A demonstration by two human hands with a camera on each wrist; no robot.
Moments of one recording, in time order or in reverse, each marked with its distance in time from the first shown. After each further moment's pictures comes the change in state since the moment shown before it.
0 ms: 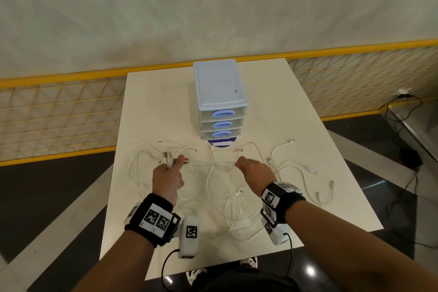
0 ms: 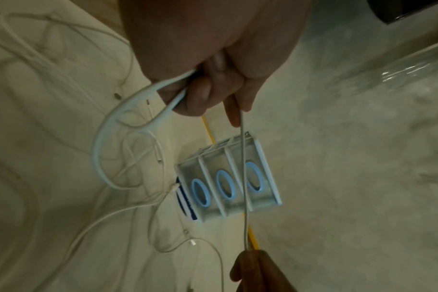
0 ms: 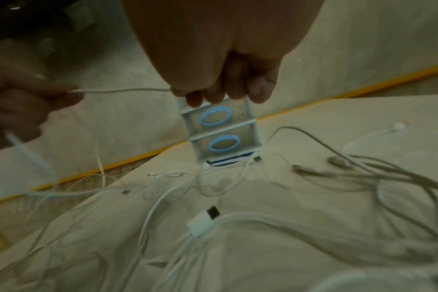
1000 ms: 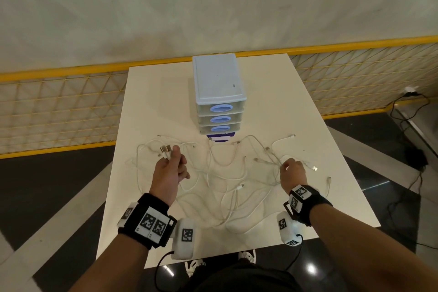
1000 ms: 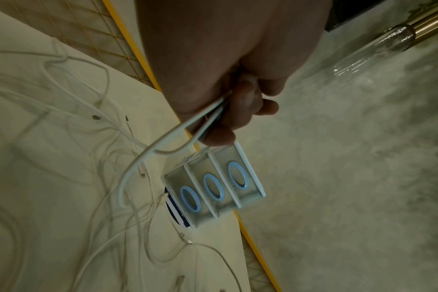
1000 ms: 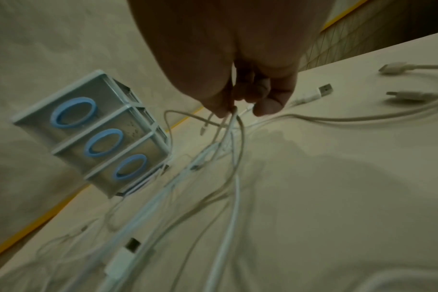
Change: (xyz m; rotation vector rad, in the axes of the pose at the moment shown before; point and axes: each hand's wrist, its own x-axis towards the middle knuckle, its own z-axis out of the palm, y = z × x) left_hand -0.032 0.008 0.004 -0.073 -0.224 0.106; right_hand -0.025 0.098 0.006 0.298 0.174 0.636
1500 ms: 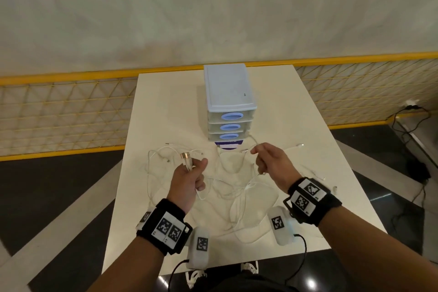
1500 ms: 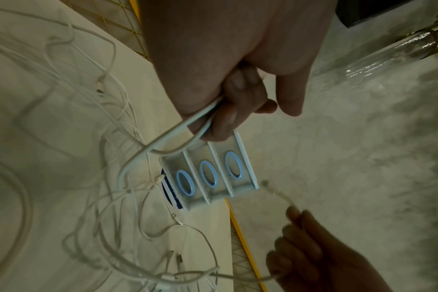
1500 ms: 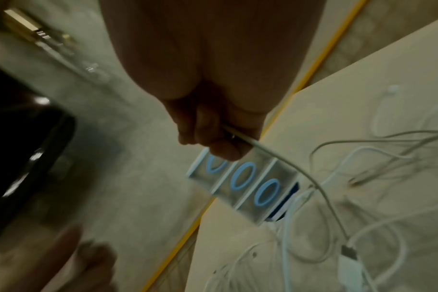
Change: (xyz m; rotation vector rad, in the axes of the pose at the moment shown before) left_hand -0.002 -0.003 0.001 -0.167 -0.095 -0.083; right_hand -0.059 -0.119 -0.040 0.748 -0.359 -0.327
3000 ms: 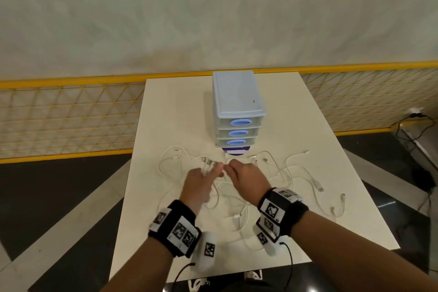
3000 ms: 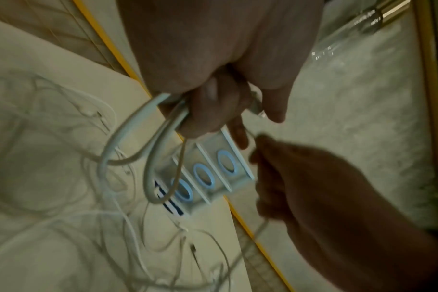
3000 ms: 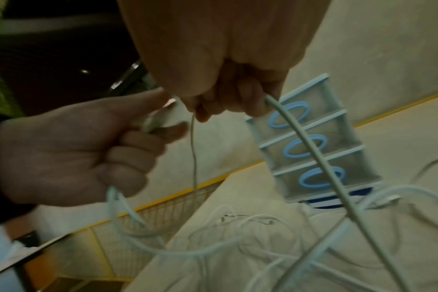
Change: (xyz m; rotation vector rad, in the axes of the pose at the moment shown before) left_hand 0.003 0.011 0.004 0.444 0.095 -0.051; right_hand -0.005 -0.002 0.078 -0.867 -0.142 -0.301
